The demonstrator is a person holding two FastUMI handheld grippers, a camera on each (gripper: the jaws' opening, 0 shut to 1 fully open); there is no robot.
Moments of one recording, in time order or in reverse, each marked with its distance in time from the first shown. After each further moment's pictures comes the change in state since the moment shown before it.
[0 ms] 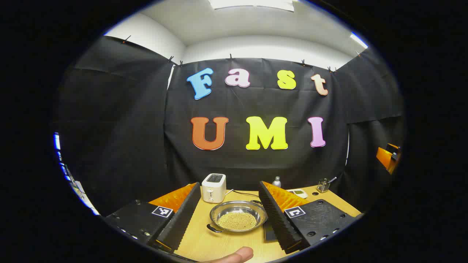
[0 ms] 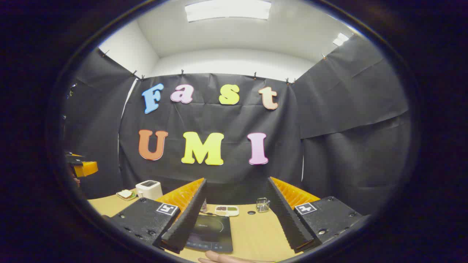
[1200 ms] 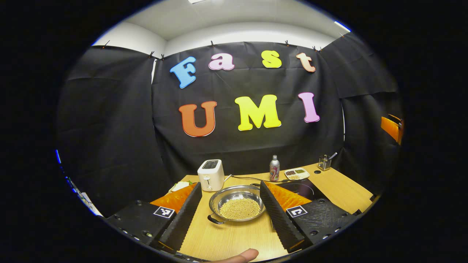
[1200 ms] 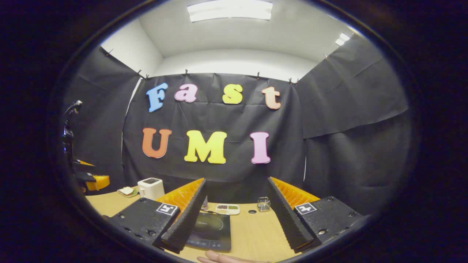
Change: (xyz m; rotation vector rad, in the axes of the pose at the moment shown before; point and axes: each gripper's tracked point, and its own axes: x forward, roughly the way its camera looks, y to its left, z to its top) left arm 0.016 -0.024 -0.066 0.124 0.150 -0.068; right arm -0.002 -0.004 -0.017 -0.017 0.007 0.037
